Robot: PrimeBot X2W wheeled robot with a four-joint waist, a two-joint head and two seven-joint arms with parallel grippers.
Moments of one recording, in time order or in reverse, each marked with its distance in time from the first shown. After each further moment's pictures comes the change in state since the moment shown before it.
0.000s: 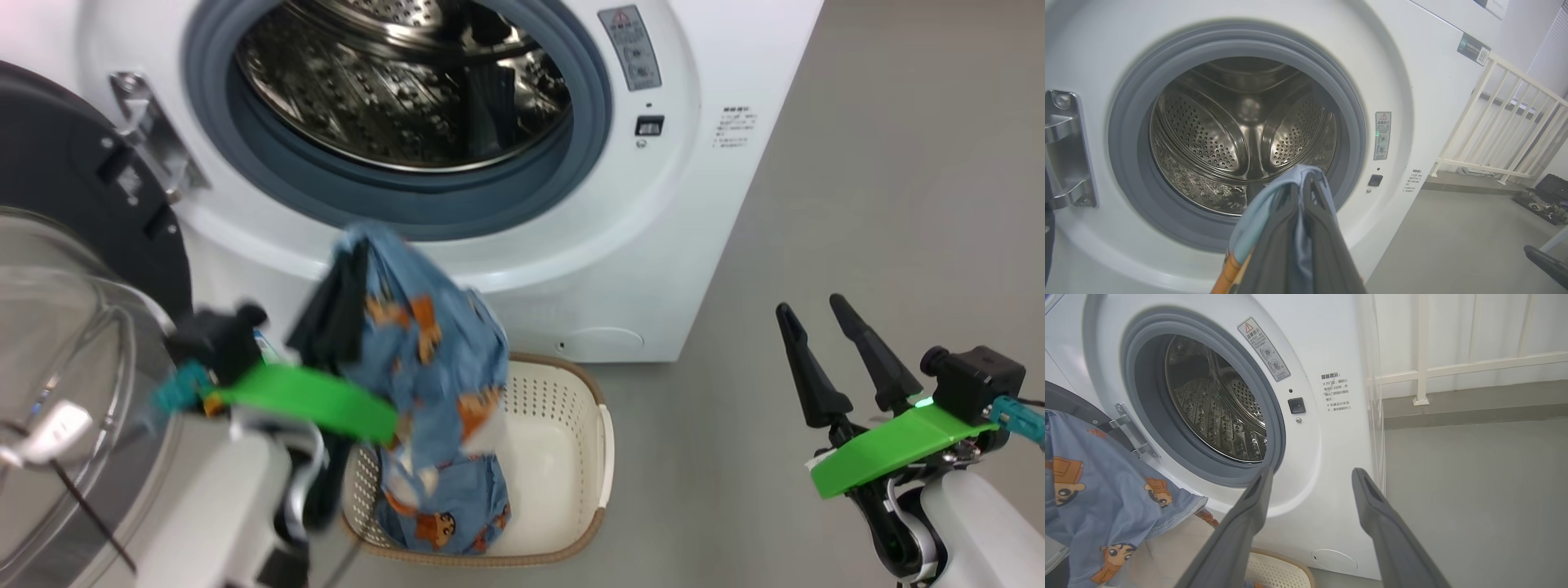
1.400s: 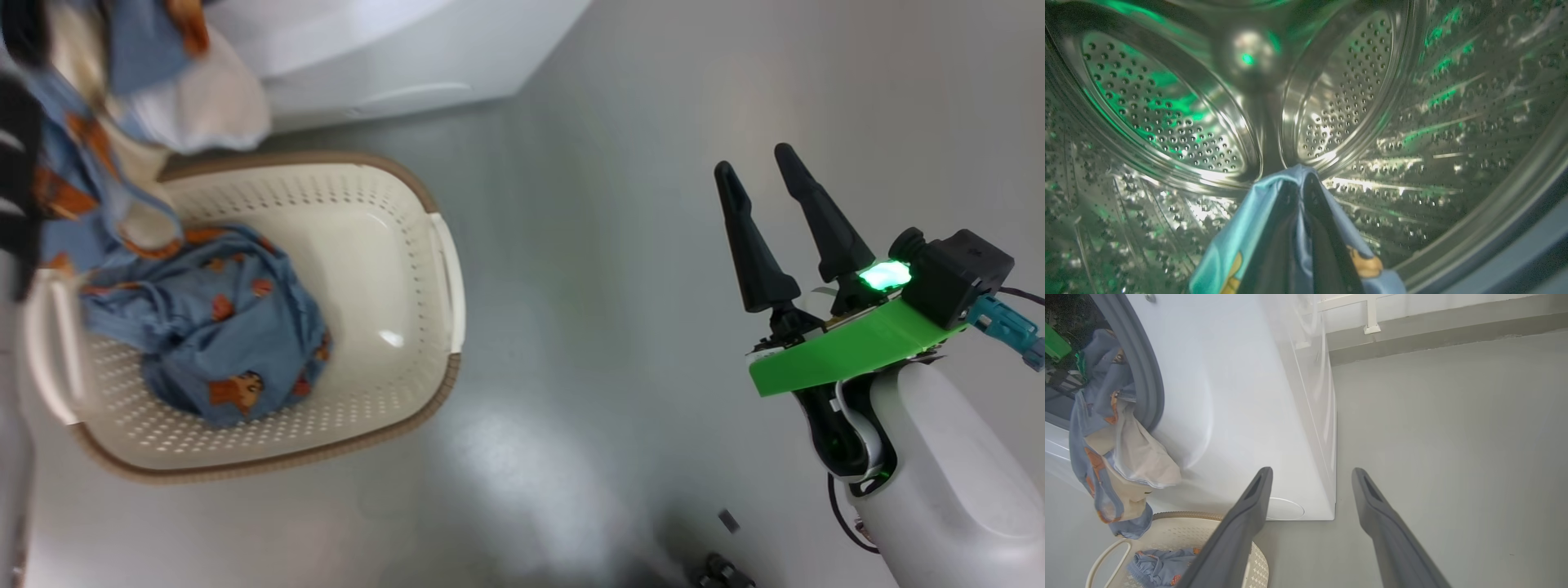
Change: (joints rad) left arm -0.985 0.064 0.074 0.718 0.160 -0.055 -0.028; right arm -0.210 0.099 0.019 -0.117 -0.055 0.000 0.000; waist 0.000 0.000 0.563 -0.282
